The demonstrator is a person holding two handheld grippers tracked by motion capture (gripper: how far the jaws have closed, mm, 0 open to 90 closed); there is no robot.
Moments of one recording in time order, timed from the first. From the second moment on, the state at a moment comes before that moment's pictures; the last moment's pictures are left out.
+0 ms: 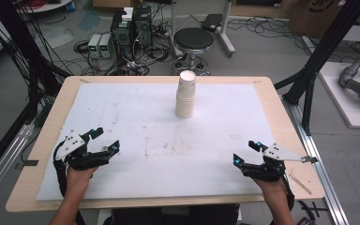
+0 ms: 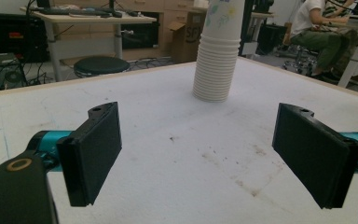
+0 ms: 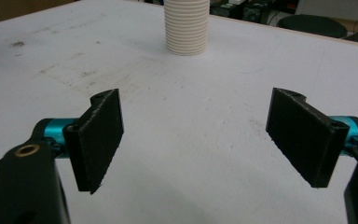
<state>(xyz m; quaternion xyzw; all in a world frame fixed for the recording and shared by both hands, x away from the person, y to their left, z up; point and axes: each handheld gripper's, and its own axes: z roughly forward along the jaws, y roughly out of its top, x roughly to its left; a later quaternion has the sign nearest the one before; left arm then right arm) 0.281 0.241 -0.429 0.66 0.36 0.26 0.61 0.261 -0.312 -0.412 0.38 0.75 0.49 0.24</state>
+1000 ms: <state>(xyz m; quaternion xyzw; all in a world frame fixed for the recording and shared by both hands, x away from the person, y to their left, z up) 0.283 0.241 -0.432 0.66 0.36 0.23 0.62 0.351 -0.240 -0.325 0.31 0.79 0.48 0.21</state>
